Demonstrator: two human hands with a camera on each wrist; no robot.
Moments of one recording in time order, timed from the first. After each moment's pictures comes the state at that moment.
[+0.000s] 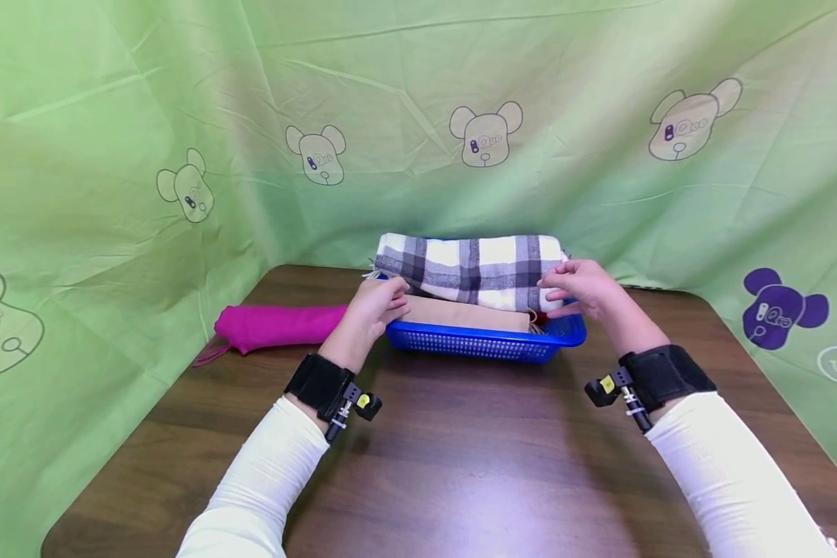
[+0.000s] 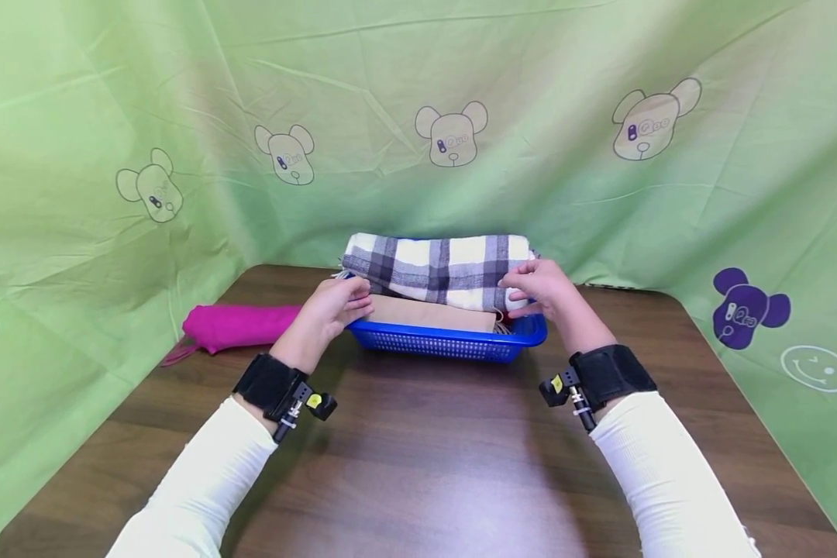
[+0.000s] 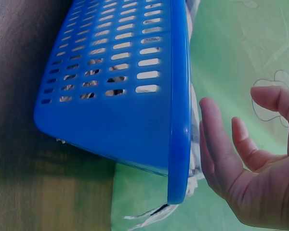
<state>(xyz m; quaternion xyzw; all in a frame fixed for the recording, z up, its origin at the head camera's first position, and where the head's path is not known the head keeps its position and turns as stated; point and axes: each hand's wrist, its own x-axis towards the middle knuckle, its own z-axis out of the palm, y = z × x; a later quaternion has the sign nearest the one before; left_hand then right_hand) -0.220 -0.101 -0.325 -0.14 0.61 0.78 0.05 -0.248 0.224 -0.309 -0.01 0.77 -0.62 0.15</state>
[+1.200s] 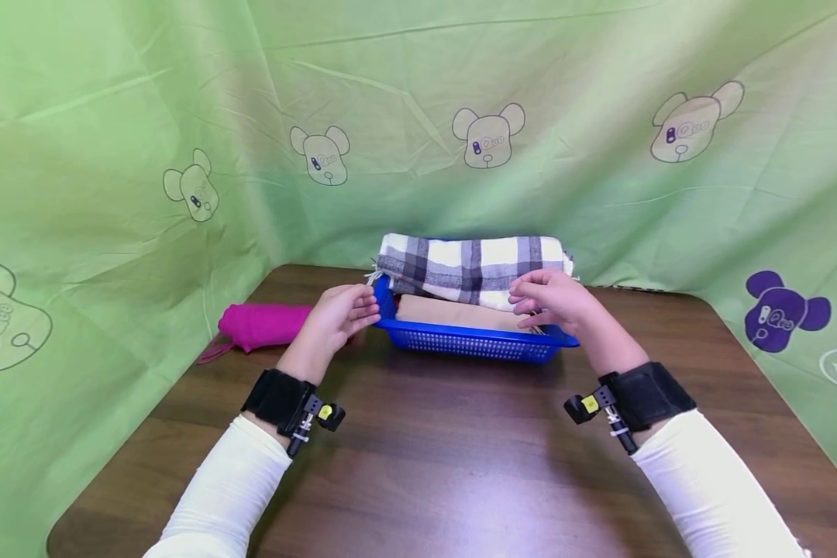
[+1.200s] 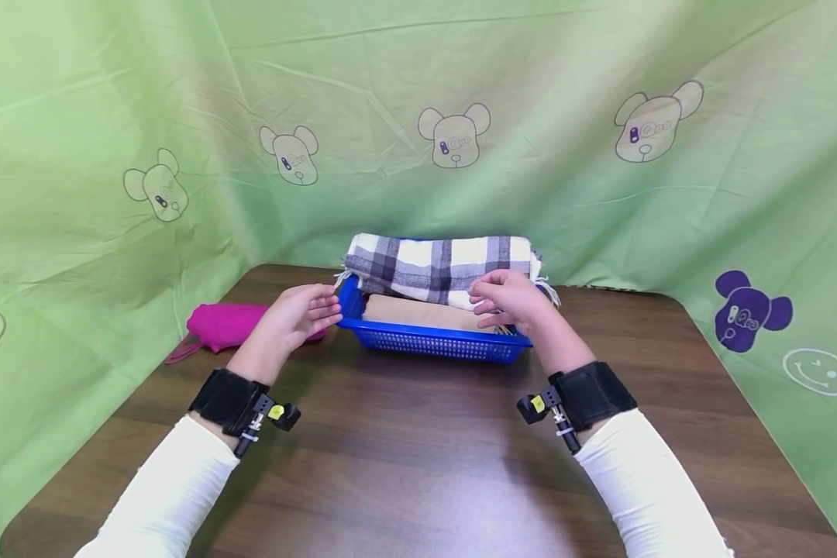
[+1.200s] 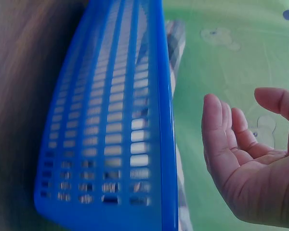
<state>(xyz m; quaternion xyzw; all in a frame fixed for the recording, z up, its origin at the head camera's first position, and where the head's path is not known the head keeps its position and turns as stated) -0.199 -0.159 -0.328 -0.12 0.60 0.79 0.06 -0.225 0.184 -0.311 -0.08 0.75 -0.63 0.18</state>
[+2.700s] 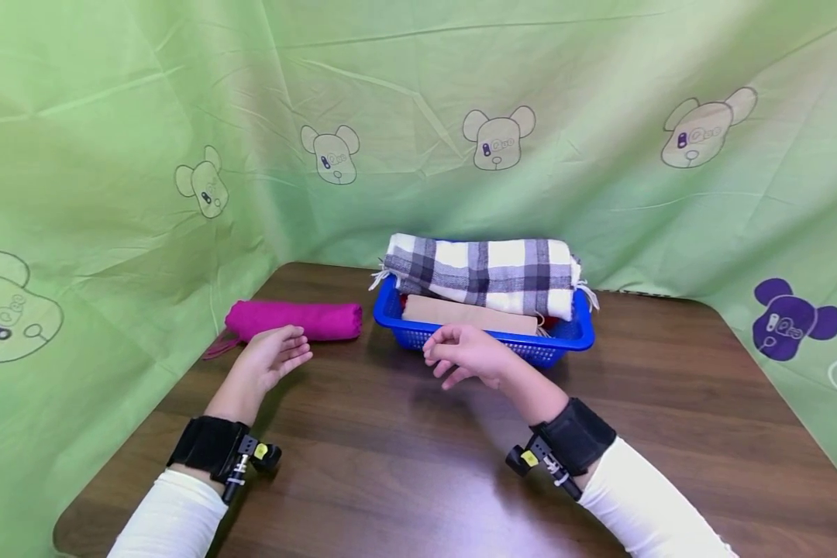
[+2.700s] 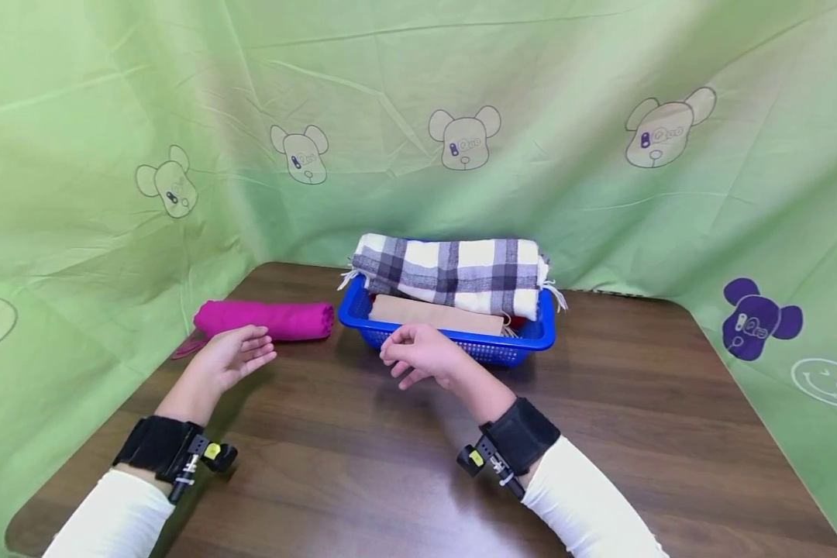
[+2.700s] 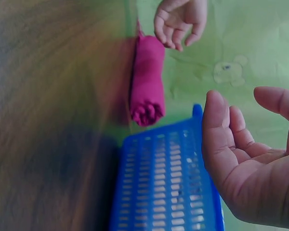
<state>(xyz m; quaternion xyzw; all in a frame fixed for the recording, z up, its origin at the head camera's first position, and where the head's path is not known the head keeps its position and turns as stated) -0.149 -0.271 -0.371 -0.17 0.59 0.79 0.06 -0.172 0.073 -0.351 -0.18 0.71 -0.61 0.29</state>
